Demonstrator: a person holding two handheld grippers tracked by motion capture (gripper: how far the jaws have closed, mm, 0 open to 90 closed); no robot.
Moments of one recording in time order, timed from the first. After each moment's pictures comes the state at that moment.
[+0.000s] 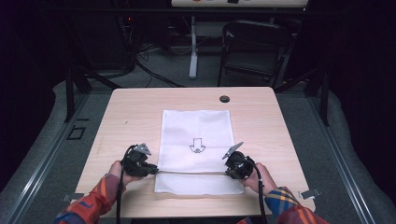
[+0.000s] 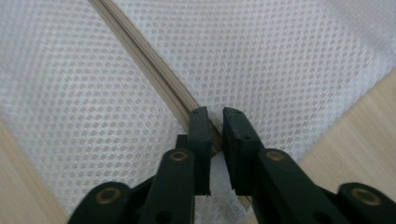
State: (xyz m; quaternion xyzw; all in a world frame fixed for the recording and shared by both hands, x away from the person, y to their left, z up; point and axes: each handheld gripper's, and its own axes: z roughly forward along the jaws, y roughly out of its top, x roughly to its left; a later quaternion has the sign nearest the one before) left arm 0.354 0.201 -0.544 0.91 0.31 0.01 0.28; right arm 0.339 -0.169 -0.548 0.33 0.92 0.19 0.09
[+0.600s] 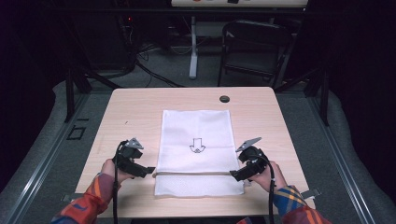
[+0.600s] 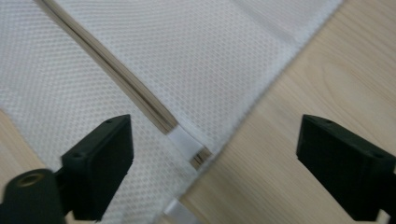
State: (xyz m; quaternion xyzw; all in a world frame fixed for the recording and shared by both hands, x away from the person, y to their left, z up) left arm 0.353 0.222 -0.526 0.88 0.37 0.07 0.28; right arm 0.336 -0.206 -0.522 0.38 0.89 0.23 0.11
